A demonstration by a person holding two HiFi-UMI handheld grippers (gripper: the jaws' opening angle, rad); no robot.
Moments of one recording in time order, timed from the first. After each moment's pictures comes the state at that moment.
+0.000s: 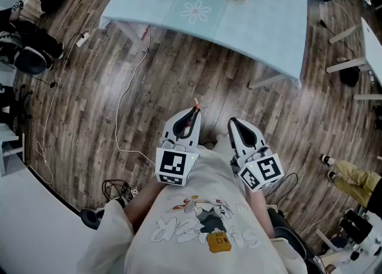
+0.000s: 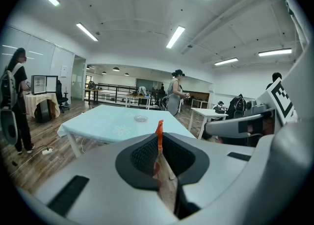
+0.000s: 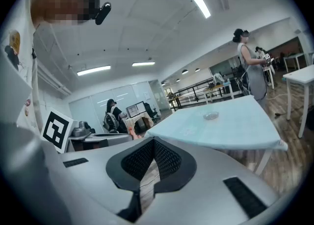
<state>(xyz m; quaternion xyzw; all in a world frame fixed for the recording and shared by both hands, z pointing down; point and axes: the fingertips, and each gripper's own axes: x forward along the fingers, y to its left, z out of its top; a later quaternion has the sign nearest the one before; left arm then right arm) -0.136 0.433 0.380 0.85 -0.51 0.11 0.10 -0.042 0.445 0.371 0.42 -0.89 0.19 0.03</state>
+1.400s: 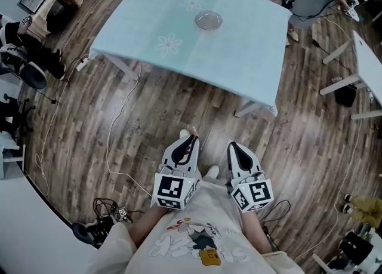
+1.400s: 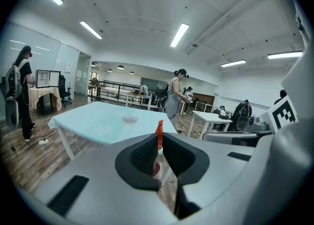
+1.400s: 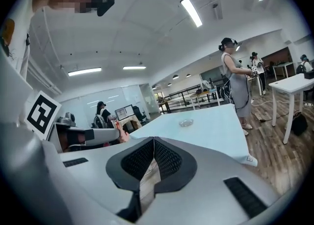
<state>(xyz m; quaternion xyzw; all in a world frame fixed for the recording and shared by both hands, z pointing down) 0.041 0.412 0.363 0.82 -0.54 0.10 0.16 0.154 0.416 0.372 0.47 -0.86 0.20 0.05</state>
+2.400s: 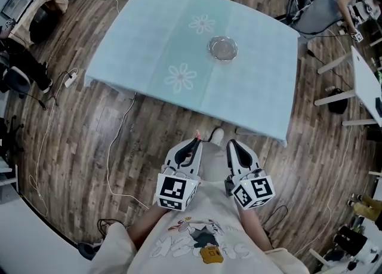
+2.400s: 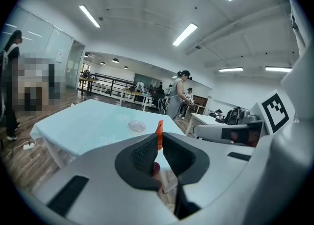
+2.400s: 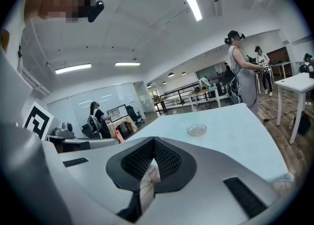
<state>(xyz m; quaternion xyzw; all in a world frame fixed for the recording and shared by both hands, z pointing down) -0.099 0.219 0.371 0.85 -0.48 0.09 0.19 0.000 0.211 0.364 0.50 -0.84 0.22 0.05</state>
